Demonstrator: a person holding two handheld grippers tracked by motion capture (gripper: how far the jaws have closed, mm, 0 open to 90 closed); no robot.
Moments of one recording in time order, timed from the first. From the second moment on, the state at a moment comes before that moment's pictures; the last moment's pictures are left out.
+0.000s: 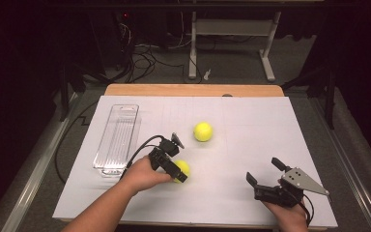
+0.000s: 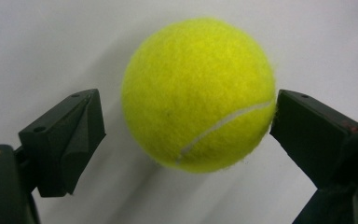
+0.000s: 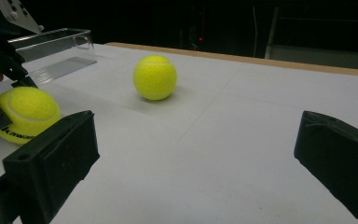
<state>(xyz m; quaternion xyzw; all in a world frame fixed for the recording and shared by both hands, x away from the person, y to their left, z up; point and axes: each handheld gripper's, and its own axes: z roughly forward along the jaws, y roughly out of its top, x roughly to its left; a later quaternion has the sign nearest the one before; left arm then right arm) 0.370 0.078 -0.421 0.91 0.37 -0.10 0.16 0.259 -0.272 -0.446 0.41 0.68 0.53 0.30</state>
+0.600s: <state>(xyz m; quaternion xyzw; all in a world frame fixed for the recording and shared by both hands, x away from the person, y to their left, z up) 0.368 0.077 -0.422 0.92 0.35 -0.09 0.17 0.258 -0.272 -0.445 0.41 0.68 0.53 0.30</state>
